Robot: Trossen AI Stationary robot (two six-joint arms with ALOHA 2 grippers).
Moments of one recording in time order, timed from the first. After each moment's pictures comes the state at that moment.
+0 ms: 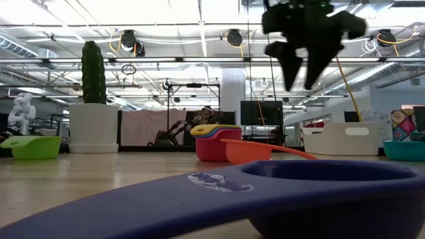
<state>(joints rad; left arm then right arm) -0.70 1.96 2.07 -1.31 -0.81 -0.71 0.07 1.56 1.27 -1.09 0.10 -0.26</state>
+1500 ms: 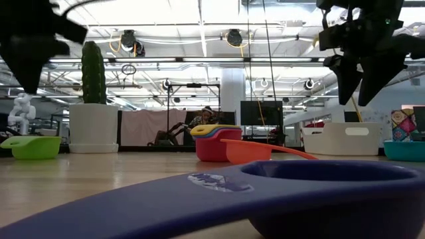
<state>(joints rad) -0.48 1.46 1.02 -1.50 -0.29 -1.51 0.11 1.12 0.80 -1.02 0.21 0.04</state>
